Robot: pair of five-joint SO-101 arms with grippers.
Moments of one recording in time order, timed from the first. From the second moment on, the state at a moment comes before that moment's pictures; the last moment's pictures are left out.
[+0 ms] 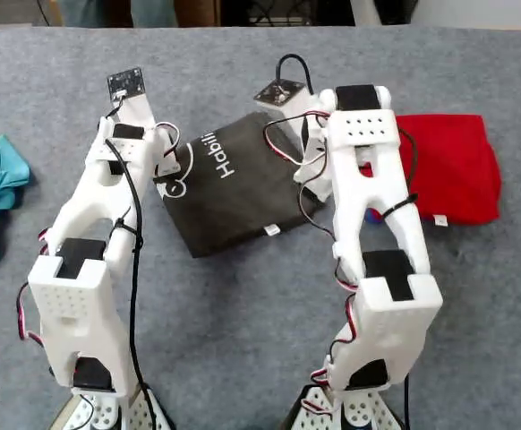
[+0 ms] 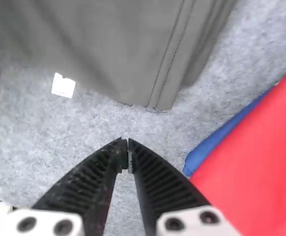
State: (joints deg) left arm -1.0 24.0 0.5 48.7 19.5; right arm -5.5 18.2 -15.3 95.2 39.2
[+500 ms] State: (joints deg) left arm -10.0 24.0 -1.3 48.7 19.5; right arm -12.7 26.9 -16.6 93.1 -13.0
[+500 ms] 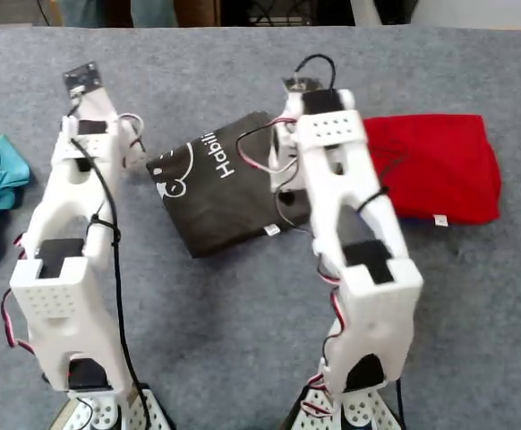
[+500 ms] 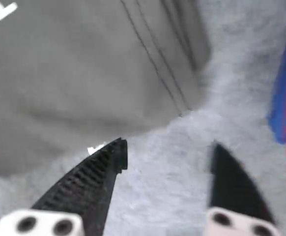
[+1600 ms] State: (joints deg) left arm -10.5 24.0 -1.3 48.7 19.8; right arm -11.6 65.7 -62.7 101.1 -20.7
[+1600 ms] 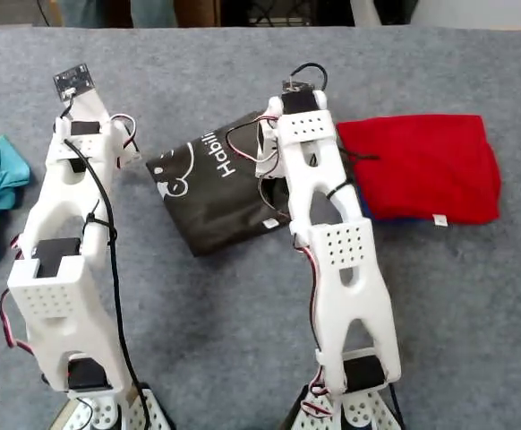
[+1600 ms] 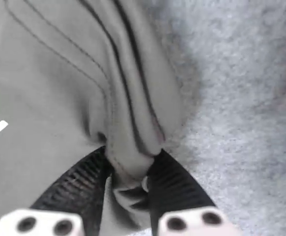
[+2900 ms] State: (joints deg) left arm -10.5 24.0 -1.3 48.7 19.8; right arm 21.5 37.2 -57.5 100.9 13.3
